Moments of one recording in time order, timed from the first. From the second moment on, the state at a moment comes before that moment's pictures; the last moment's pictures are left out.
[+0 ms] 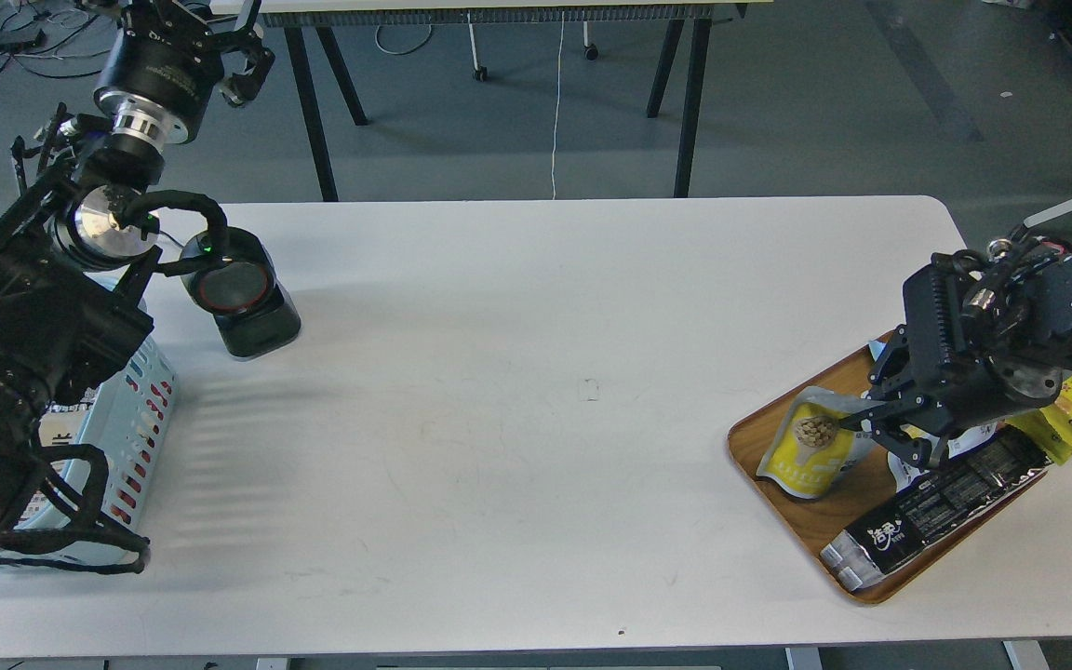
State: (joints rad) left arm -0.99 0.24 -0.98 -0.42 0.08 -0.49 -0.28; right arm 1.81 -0.80 -0.90 1.53 -2.04 0.06 0.49
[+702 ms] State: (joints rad) left arm -0.99 0.23 -0.98 -0.42 0.08 -0.49 -0.27; right arm 1.93 -0.55 -0.76 1.46 -1.73 0.07 0.49
